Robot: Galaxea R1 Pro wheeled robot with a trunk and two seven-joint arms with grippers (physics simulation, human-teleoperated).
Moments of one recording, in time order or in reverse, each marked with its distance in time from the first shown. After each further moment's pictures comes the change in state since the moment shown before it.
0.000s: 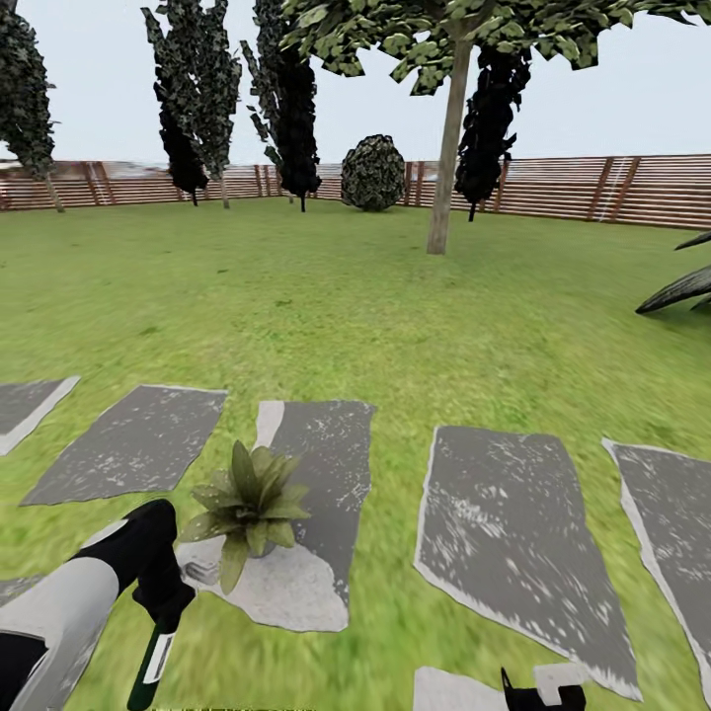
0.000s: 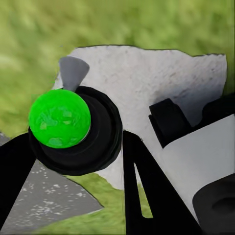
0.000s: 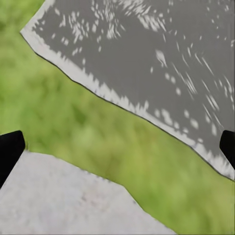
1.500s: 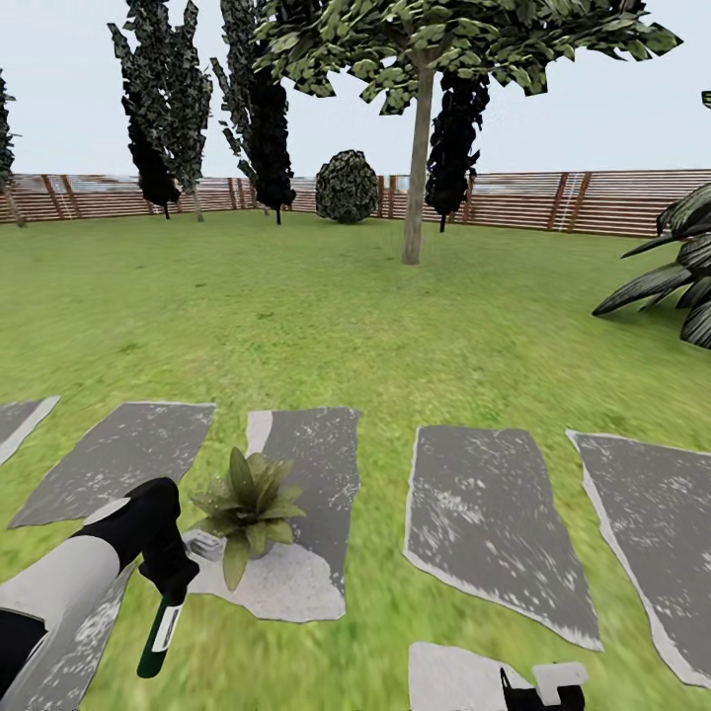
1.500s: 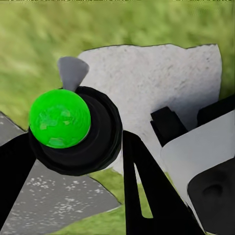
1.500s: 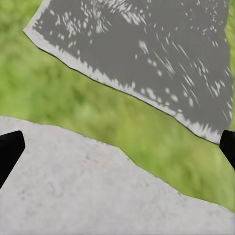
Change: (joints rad) left arm -0.061 0.018 -0.097 -0.029 0.055 0.011 -0.049; right arm 0.000 0.002 0.000 0.000 0.000 0.000 0.000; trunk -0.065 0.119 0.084
